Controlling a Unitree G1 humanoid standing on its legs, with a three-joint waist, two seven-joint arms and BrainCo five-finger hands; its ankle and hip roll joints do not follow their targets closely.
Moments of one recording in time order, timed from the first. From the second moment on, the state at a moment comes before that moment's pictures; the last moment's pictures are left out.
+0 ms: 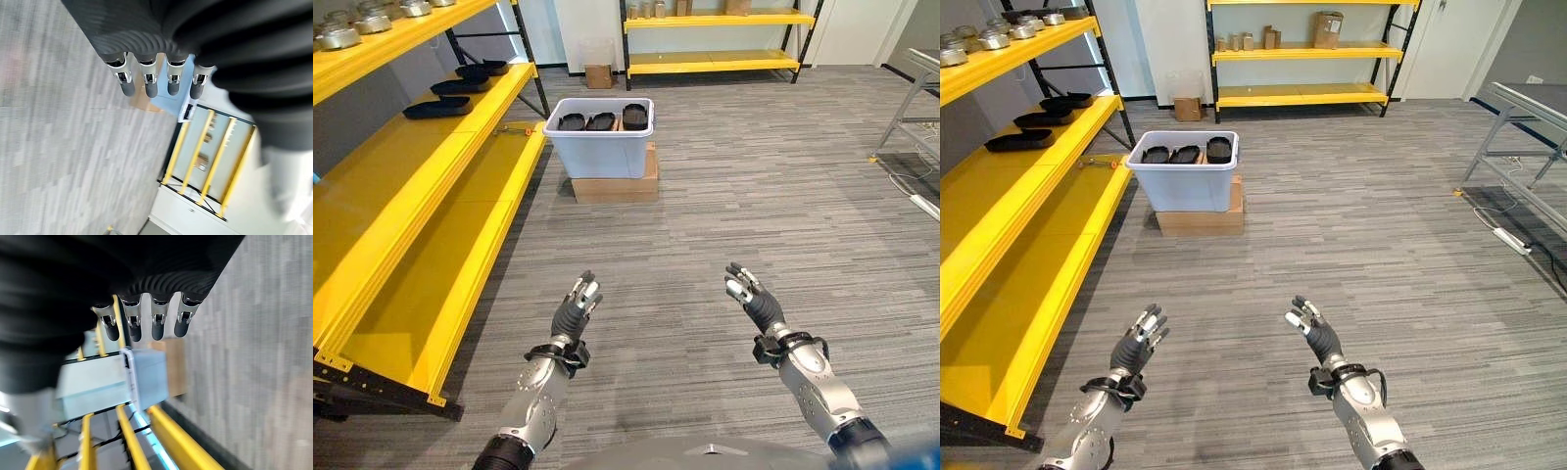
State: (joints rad) left arm 0.15 0.30 -0.25 0.32 -0.74 -0.16 -0.05; right arm 0.06 -0.37 0.33 0.32 0.57 -0.11 0.06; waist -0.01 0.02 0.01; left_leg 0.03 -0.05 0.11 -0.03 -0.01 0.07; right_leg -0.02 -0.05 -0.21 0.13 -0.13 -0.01
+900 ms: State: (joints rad) left arm 0.18 0.29 -0.25 0.32 -0.72 -0.15 -0.05; right arm 0.07 -0.37 0.35 0.33 0.57 -0.09 0.07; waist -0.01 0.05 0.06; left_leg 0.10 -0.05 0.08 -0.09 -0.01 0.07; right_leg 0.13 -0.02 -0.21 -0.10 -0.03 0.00
